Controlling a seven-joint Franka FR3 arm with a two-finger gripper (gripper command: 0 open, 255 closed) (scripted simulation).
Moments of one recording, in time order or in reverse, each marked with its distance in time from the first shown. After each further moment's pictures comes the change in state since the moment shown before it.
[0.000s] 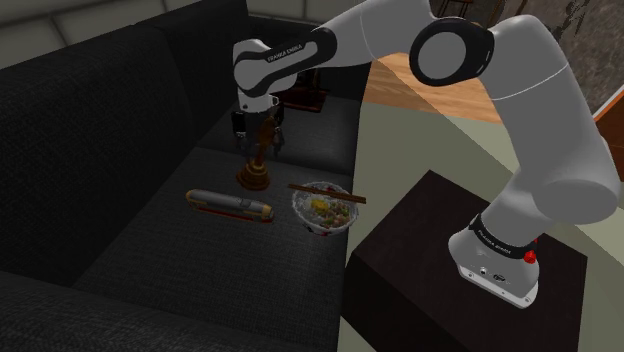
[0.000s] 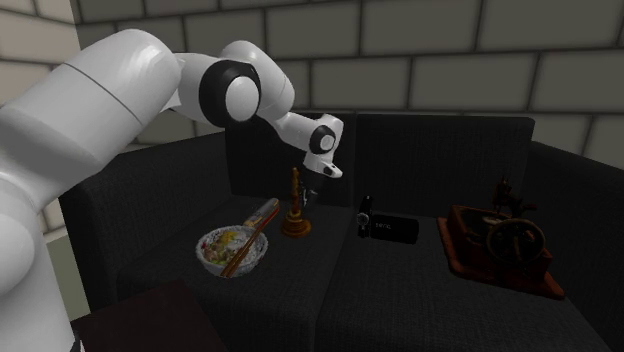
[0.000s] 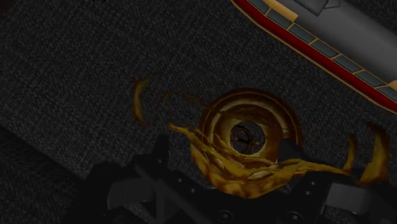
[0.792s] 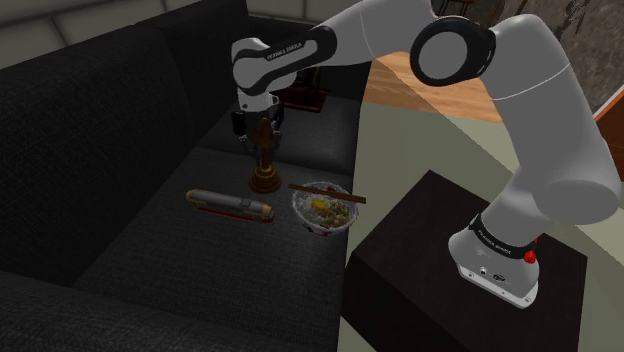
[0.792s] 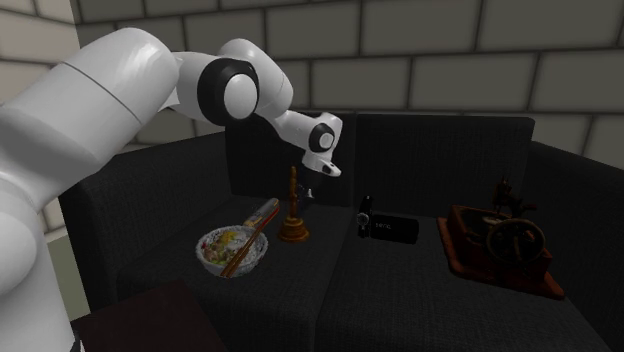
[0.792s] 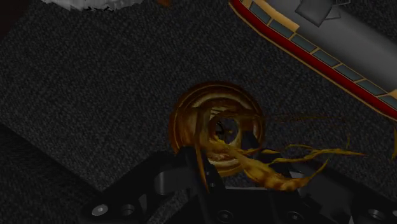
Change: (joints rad) arm 0.012 -0.008 -0.012 0.002 0.005 -0.033 0.001
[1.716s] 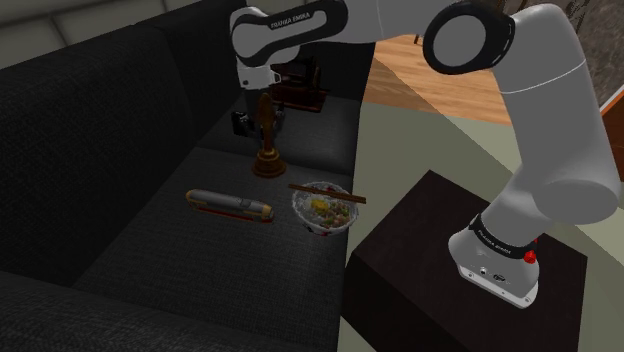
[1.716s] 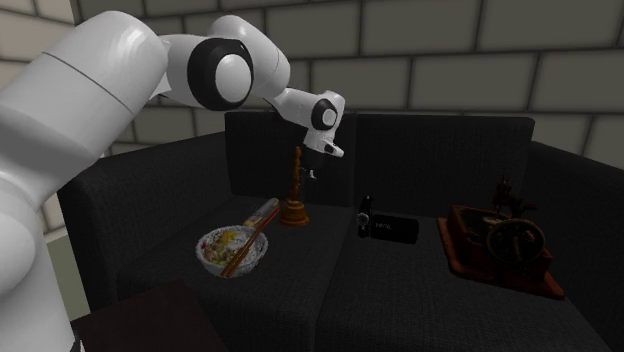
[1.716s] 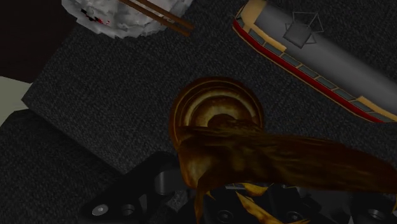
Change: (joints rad) arm -0.010 -0.085 -0.003 0.028 -0.005 -0.130 0.016
